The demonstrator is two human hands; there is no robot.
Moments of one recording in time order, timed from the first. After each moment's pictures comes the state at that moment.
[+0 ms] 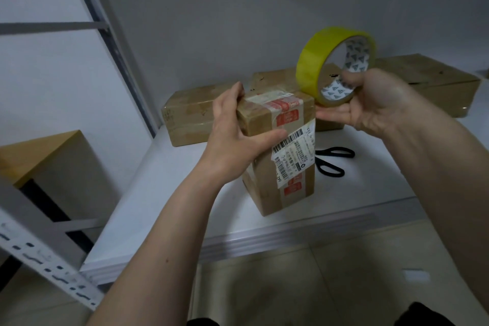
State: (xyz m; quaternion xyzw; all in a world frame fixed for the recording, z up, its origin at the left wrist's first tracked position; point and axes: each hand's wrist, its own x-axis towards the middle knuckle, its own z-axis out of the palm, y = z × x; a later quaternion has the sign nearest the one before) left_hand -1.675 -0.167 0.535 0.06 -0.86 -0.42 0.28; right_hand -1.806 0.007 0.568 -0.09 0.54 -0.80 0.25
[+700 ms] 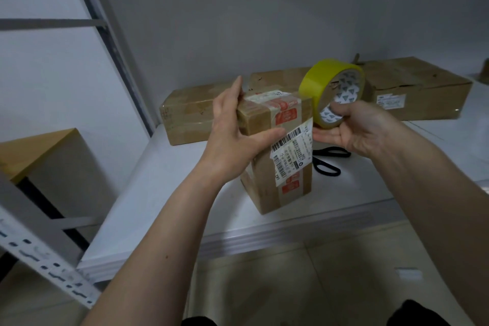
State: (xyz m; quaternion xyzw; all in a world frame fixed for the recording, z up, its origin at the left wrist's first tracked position) left_hand -1.672 -0.167 0.532 0.05 -0.86 -0.43 0.27; right_hand -1.809 0.003 0.533 -0.05 0.55 -0.79 0.27
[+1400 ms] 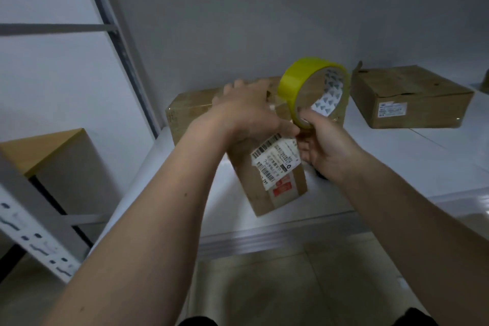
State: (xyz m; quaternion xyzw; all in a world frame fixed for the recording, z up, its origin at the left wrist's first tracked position) left_hand -1.703 -0.156 0.596 0.14 -0.98 -0.11 0.11; right_hand -1.770 -0.033 0.522 -0.13 0.56 -0.78 0.25
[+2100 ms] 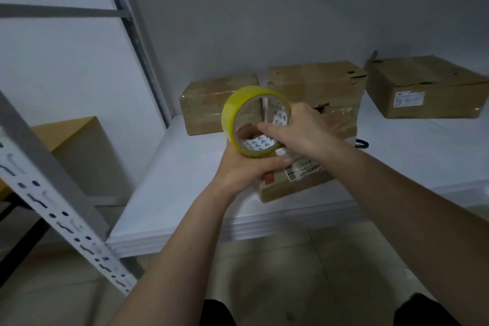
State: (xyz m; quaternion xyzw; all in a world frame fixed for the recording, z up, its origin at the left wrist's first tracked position) left_hand -1.661 -0.196 0.473 0.08 -0.78 -0.57 0.25; right_hand -1.728 -0.071 0.536 -0.32 0.84 -0.43 0.00
